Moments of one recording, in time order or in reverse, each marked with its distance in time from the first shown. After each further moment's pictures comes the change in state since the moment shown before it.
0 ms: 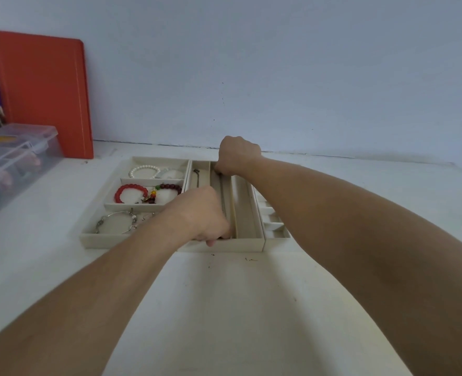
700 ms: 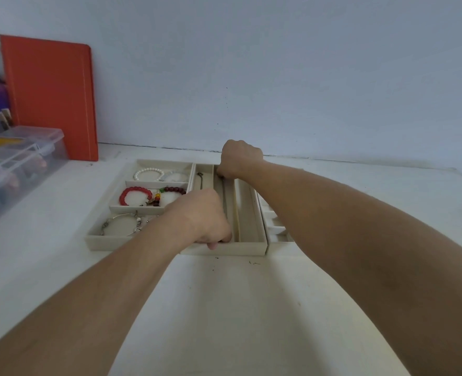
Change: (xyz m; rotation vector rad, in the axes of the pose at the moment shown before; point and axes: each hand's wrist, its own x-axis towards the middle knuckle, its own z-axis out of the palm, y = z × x) left_hand -0.007 0.001 -0.008 0.030 0.003 -0.037; right_hand 0.000 -0.002 0.001 0.008 0.016 -0.003
